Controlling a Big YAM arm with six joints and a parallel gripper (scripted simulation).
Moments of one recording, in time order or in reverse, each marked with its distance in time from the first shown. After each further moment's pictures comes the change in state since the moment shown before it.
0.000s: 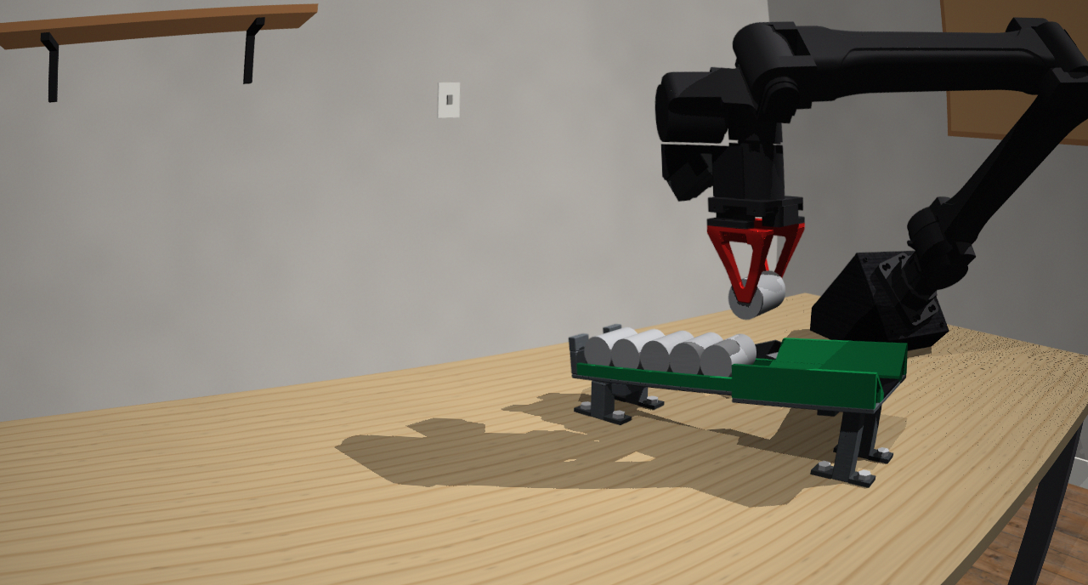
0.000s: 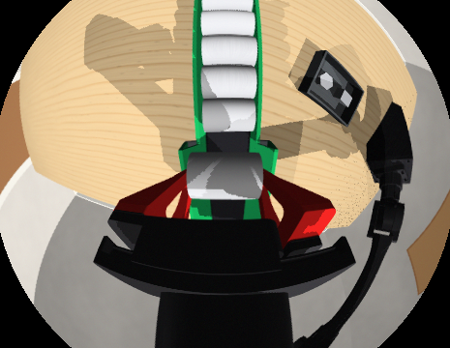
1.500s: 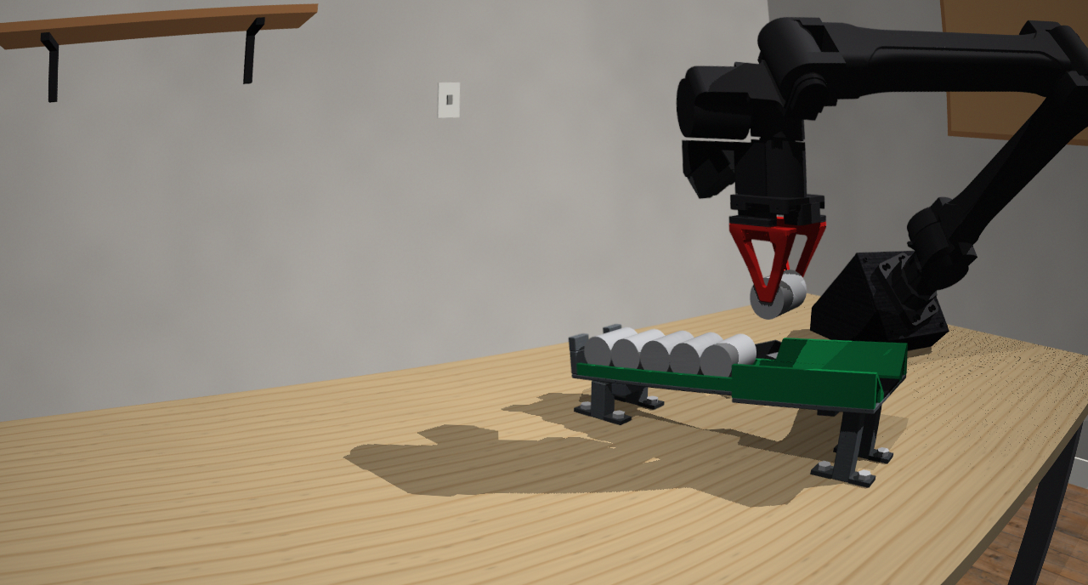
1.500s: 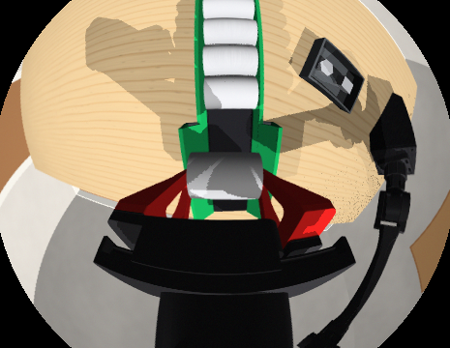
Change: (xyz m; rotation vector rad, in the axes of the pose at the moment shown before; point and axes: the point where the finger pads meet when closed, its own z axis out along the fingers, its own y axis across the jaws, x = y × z) arm 0.027 0.003 -0.004 -0.003 -0.002 0.010
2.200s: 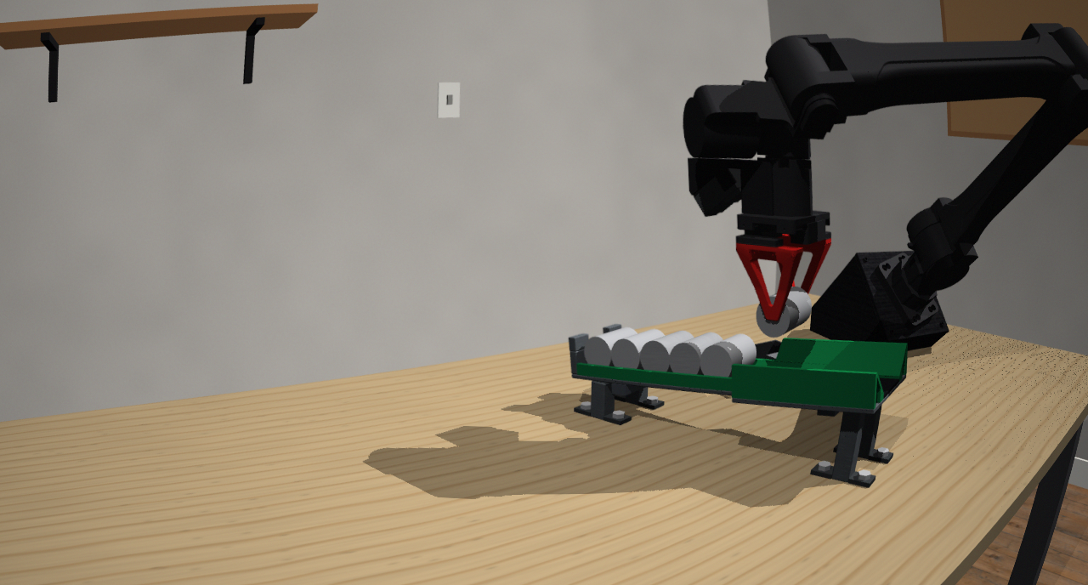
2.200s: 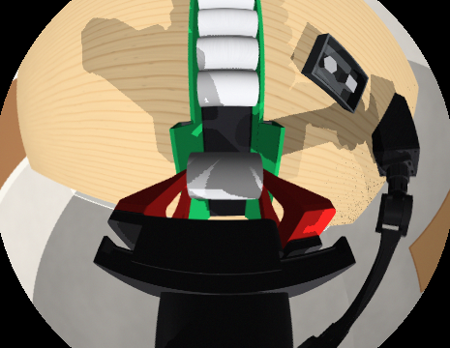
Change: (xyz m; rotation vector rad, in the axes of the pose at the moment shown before) arm 0.006 -0.004 0.017 0.011 0.004 -0.009
